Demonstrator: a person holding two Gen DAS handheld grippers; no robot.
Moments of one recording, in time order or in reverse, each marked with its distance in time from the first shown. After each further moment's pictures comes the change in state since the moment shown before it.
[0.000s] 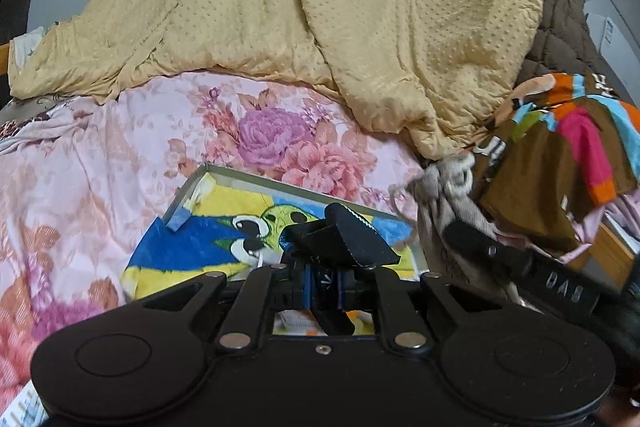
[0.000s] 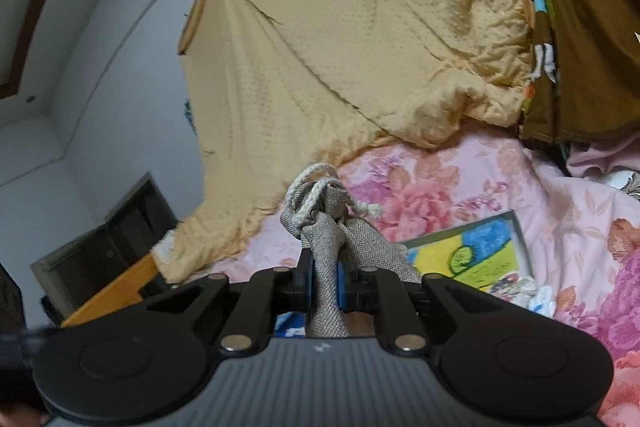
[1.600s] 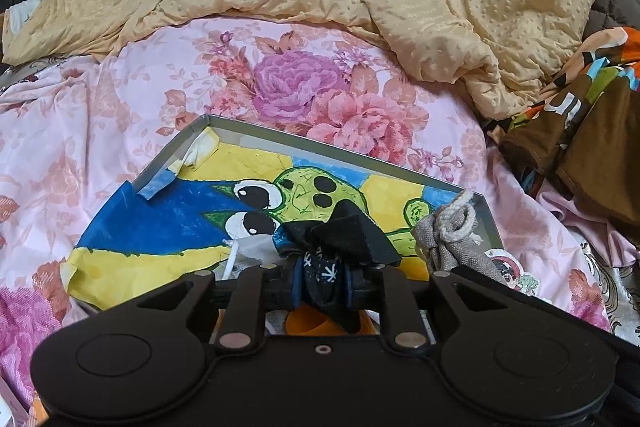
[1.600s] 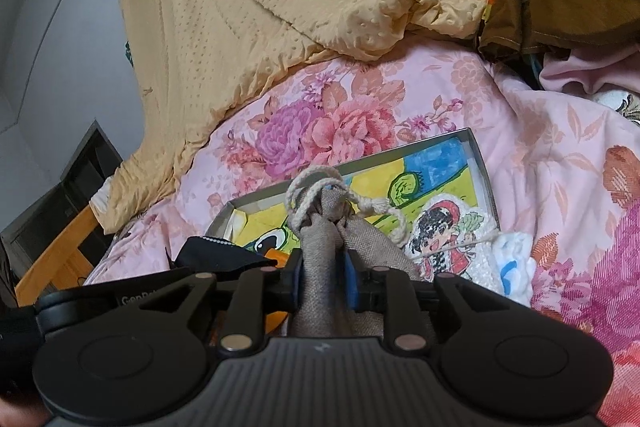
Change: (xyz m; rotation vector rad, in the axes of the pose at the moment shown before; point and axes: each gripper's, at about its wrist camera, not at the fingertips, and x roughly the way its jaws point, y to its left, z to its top) left arm 0.112 -0.009 -0.024 -0.017 0.088 0.145; right arm 0.063 -0.055 -0.023 0.039 0.215 -0.110
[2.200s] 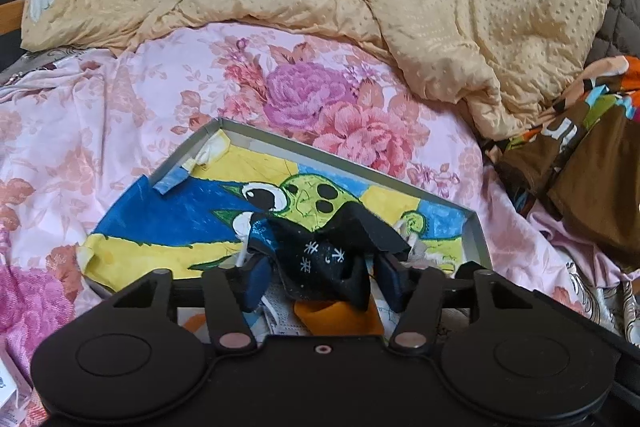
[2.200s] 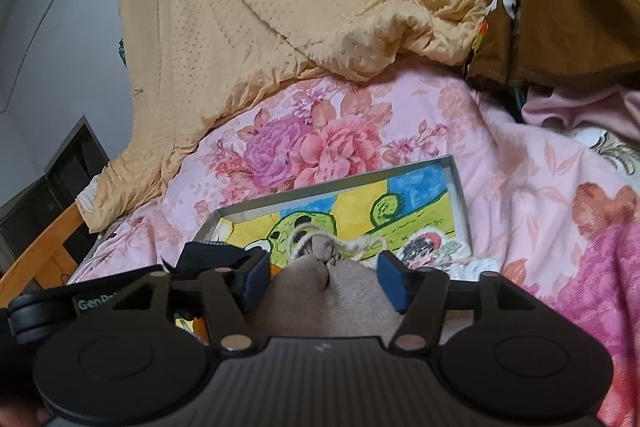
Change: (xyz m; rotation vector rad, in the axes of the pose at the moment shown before) left arm -0.026 0.003 0.000 -0.069 -0.028 0.001; right arm -0.020 0.007 0.010 -0.052 -0.033 -0.066
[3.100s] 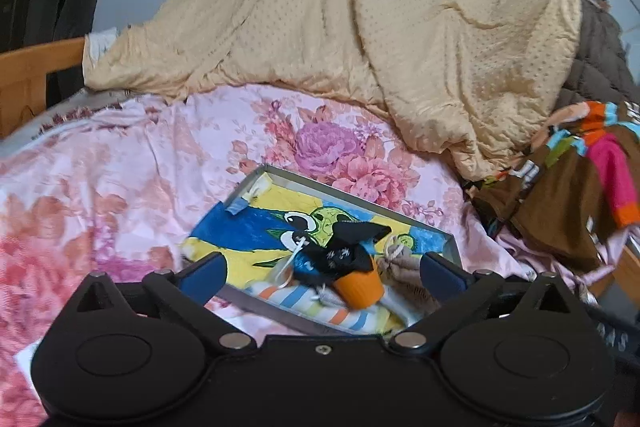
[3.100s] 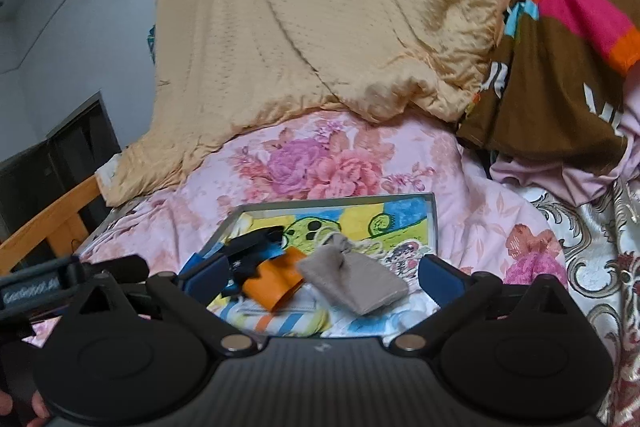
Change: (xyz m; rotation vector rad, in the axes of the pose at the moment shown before) left arm -0.149 0.031 -0.024 0.000 -0.143 -0.004; right arm -0.117 0.053 -0.008 -0.164 -0.046 -0.056
